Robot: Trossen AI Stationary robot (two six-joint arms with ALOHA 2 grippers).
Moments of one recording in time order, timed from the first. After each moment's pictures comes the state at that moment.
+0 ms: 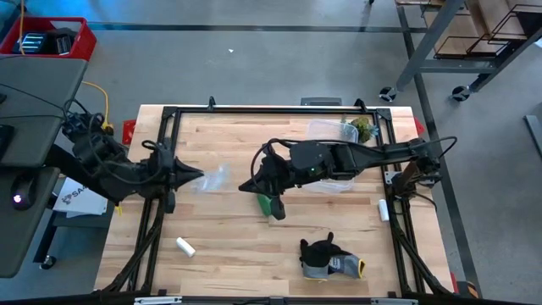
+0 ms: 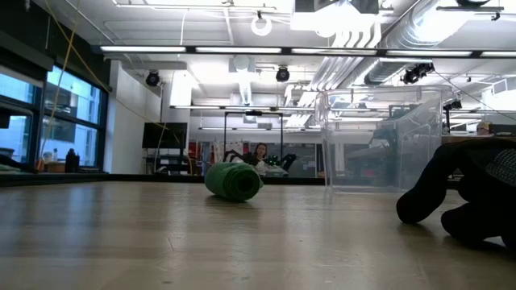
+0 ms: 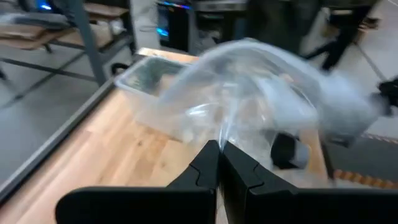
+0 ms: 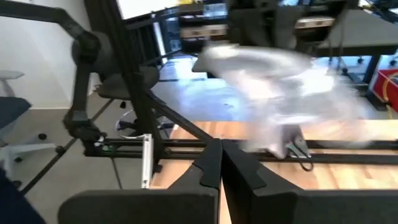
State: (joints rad) left arm -0.71 1.02 1.41 -0.98 -0.85 -0.55; right arm 0.21 1.78 1.88 -0.33 -0.01 0.12
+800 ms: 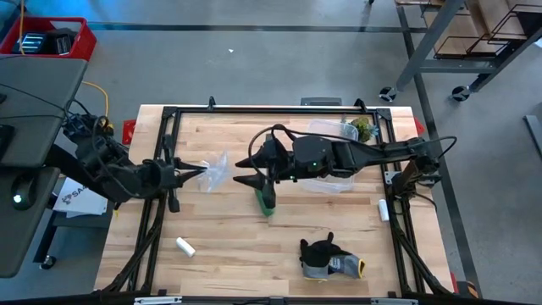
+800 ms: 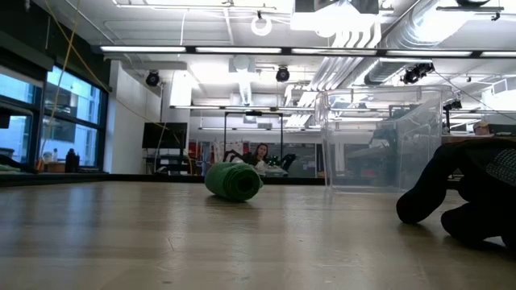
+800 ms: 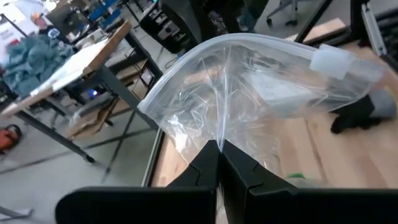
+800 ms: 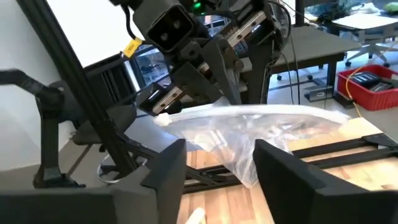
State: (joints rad) left arm -0.72 1.04 1.40 -0.91 -0.96 0.03; right arm 0.18 1.79 1.88 -0.23 0.13 0.25
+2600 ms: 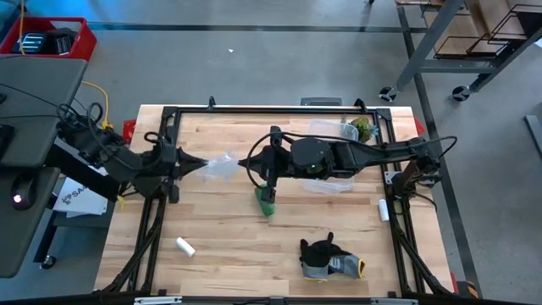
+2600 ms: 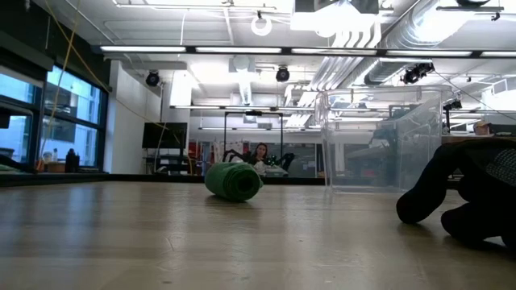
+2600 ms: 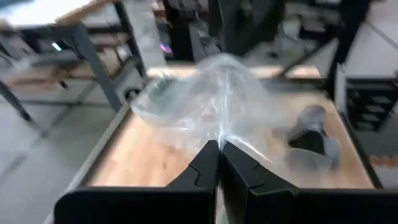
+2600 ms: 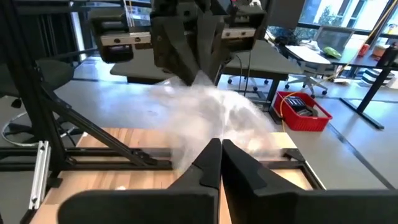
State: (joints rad) left arm -0.58 0.99 1.40 -0.89 -0.76 -0.23; right arm 0.19 1.78 1.88 -0.30 0.30 -0.07
